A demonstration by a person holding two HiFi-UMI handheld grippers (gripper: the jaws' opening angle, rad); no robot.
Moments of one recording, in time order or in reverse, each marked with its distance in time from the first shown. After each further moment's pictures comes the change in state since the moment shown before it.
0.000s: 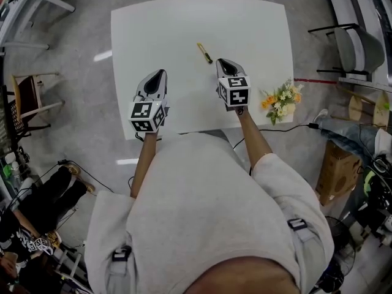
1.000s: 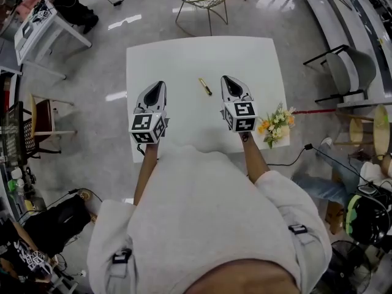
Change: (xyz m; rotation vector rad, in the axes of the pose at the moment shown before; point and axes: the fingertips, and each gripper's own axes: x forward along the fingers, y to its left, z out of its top) left arm -0.011 -0.003 0.105 0.127 -0.203 0.033; right arm -0.077 0.000 0.114 -0.064 -0.364 -0.019
